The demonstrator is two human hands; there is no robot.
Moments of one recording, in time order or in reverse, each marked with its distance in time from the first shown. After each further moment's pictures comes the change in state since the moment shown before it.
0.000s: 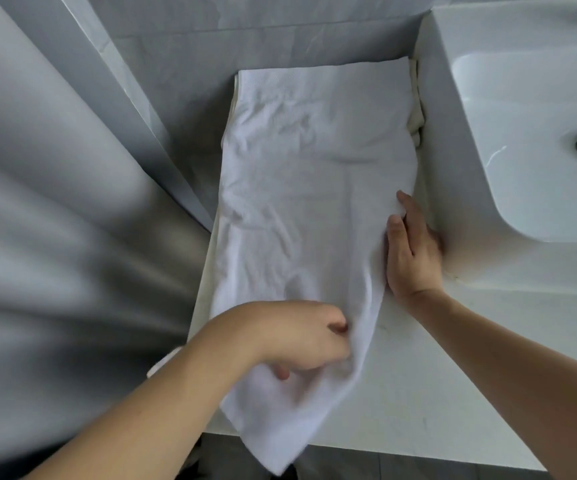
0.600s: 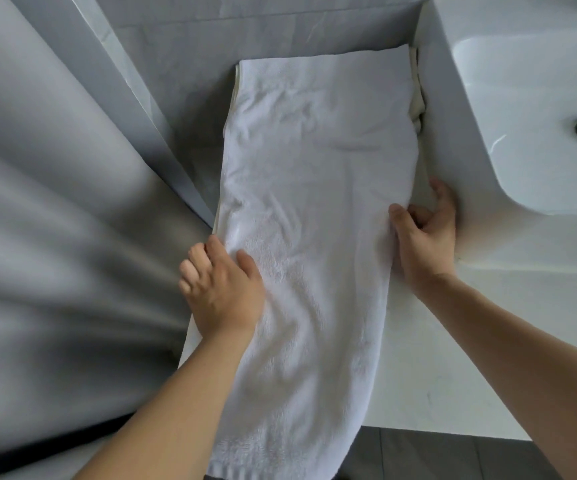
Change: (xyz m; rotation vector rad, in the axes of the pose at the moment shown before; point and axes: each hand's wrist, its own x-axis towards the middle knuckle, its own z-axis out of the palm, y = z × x) left_hand 0.077 -0.101 0.019 0.047 1.415 -0.341; right_hand -0.012 -0.013 -0.008 0.492 0.096 0.213
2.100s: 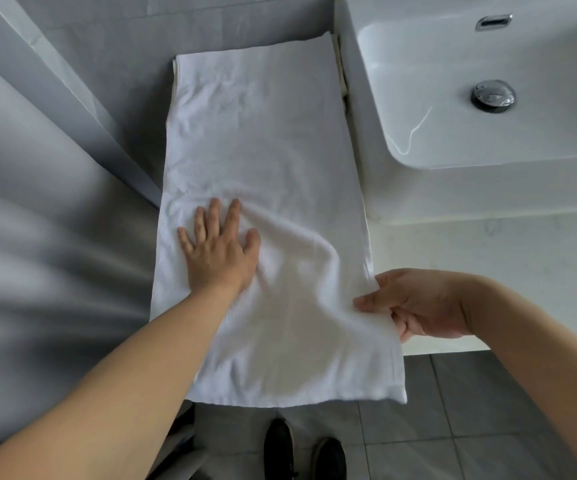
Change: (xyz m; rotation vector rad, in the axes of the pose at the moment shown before) left_hand -0.013 0.037 0.013 0.112 -0.323 0.381; right_hand -0.077 -0.055 -0.126 -0.236 -1.022 0.857
